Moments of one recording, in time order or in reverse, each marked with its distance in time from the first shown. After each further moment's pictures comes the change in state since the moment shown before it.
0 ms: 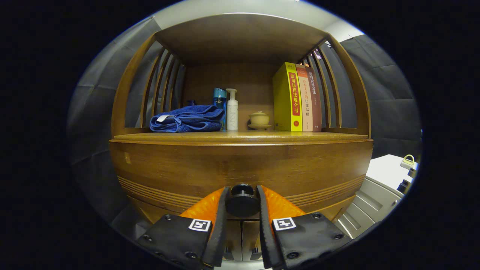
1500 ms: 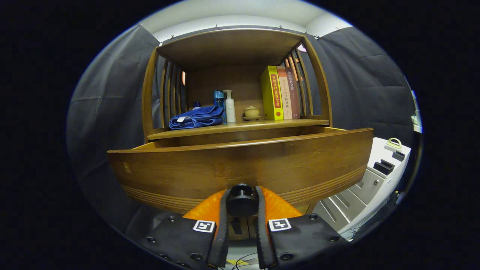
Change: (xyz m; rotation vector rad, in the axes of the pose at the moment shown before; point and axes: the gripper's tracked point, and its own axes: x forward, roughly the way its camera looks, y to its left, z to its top) arm -0.148 -0.004 -0.019 0.090 0.090 0.002
